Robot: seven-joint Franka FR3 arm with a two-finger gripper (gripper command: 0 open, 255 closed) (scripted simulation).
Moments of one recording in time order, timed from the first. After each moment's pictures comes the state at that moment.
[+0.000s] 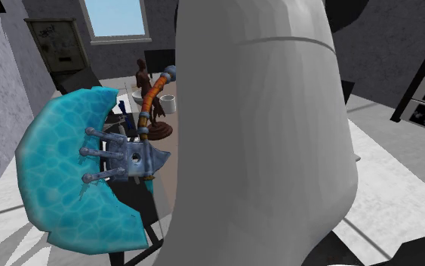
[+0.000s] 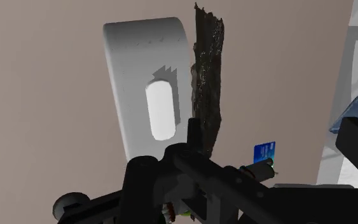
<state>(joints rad) -0.51 0.72 -0.58 -1.33 0.58 1.66 -0.92</state>
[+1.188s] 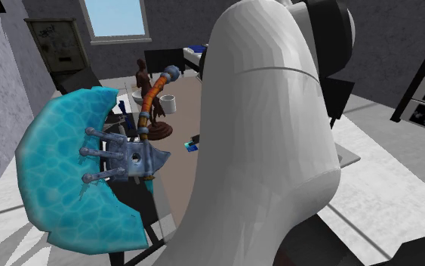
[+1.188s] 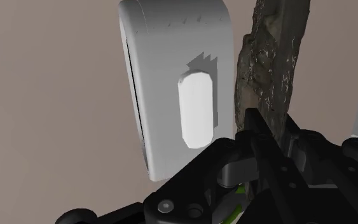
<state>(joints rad) -0.63 0.94 -0.52 -1.10 0.66 1.64 -0.93</state>
